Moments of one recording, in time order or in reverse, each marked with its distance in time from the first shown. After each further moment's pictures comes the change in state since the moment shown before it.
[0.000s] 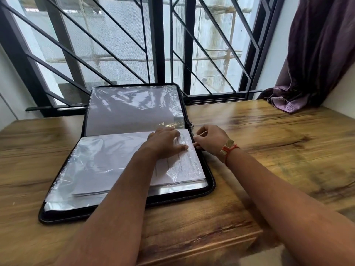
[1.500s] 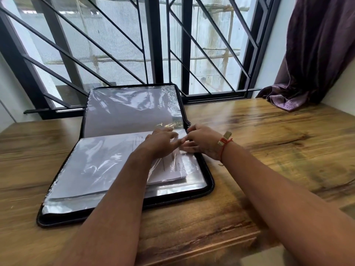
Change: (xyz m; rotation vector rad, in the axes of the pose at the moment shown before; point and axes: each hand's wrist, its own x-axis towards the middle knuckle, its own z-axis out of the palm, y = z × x) left_hand 0.010 -0.010 0.005 -0.059 -0.019 -0.014; right_hand -0.010 -0.034 0.003 0.549 -0.330 0.264
